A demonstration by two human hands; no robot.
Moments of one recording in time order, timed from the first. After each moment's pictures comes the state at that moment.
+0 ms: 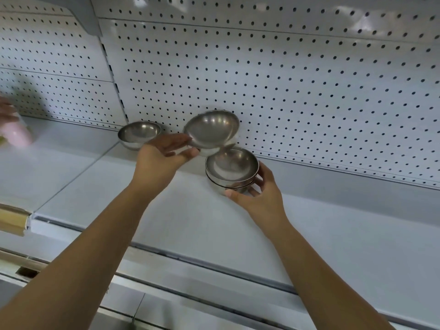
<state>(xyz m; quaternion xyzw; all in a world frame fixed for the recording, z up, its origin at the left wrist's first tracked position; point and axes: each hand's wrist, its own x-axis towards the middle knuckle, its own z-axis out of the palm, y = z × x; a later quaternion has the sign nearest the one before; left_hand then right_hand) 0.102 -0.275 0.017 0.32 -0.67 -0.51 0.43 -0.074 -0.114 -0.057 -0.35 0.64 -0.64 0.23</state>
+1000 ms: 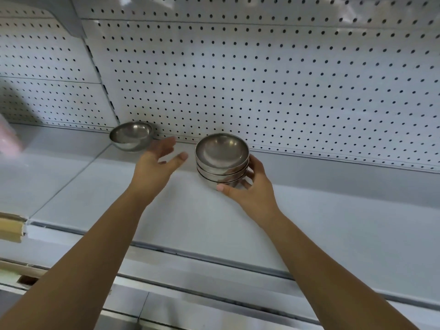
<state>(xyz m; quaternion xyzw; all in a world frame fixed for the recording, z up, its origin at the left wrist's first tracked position) 0.104 -0.282 -0.006 0.37 -0.73 -0.46 0.36 -0.072 -0.116 -0.056 -0.38 0.65 -0.62 0.21</state>
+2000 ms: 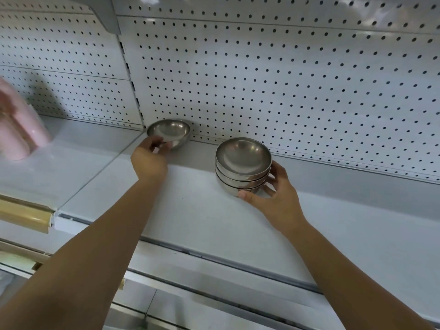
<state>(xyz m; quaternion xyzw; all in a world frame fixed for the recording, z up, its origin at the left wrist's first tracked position) 0.125 -0.360 -0.036 0.50 -0.61 -0.37 0.49 -0.063 -0.120 -0.057 -0.41 0.68 -0.58 0.19</state>
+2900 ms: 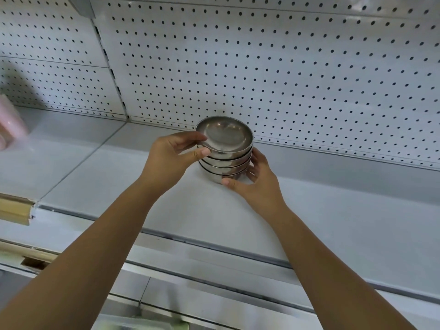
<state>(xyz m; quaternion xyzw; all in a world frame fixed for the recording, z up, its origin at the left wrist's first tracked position) 0.109 -0.249 0.017 0.28 -0.74 -0.50 0.36 -0.062 -0.113 -0.053 -0.41 0.69 -0.56 0.22</state>
